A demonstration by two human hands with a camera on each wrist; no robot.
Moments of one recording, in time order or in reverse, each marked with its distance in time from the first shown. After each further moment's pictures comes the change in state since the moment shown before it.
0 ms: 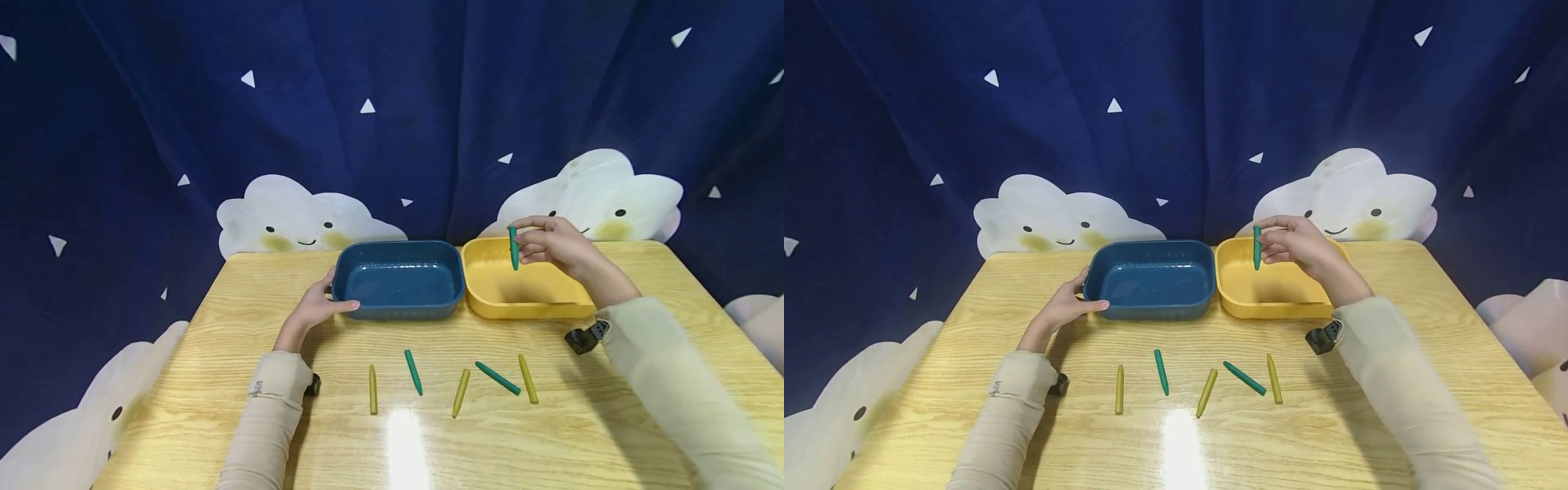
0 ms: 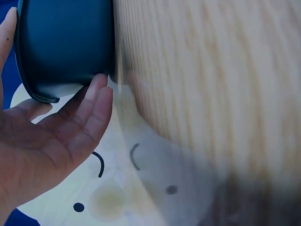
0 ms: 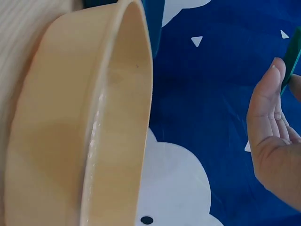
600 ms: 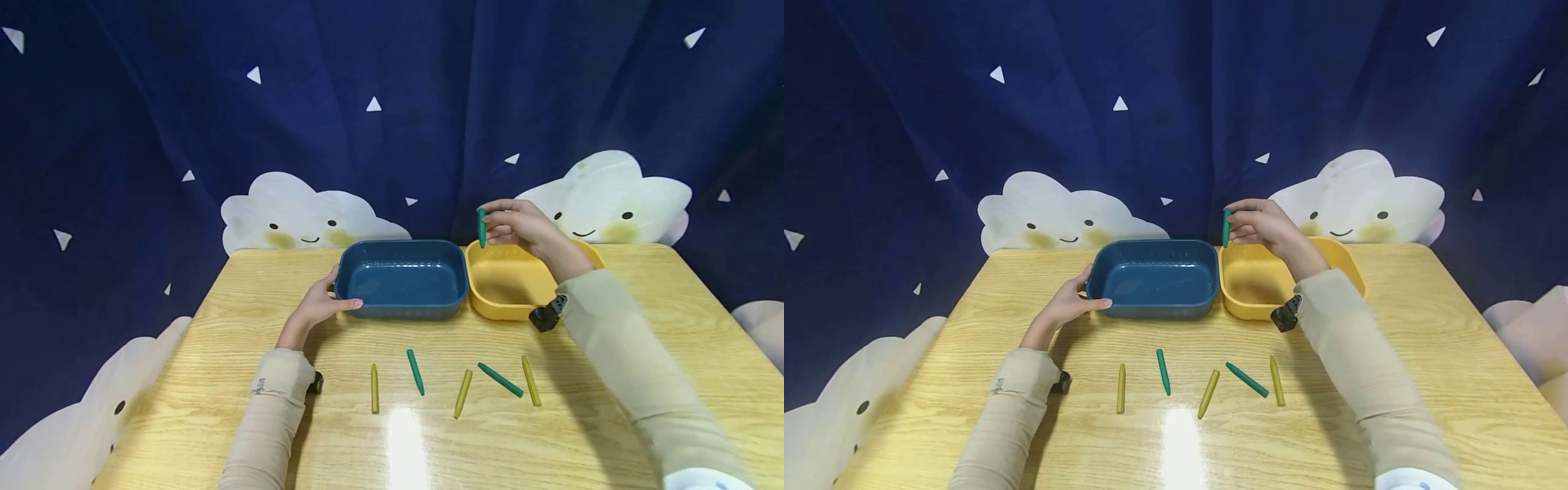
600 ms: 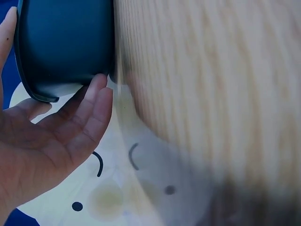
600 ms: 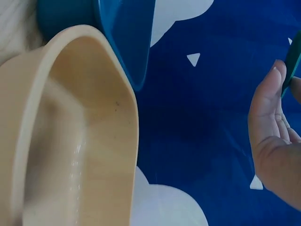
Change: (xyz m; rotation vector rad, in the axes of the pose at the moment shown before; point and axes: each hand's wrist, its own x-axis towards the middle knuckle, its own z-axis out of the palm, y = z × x) left_hand 0.001 -0.001 0.000 -0.029 0.000 0.014; right_hand 0.053 -0.011 0.034 0.074 0.052 0.055
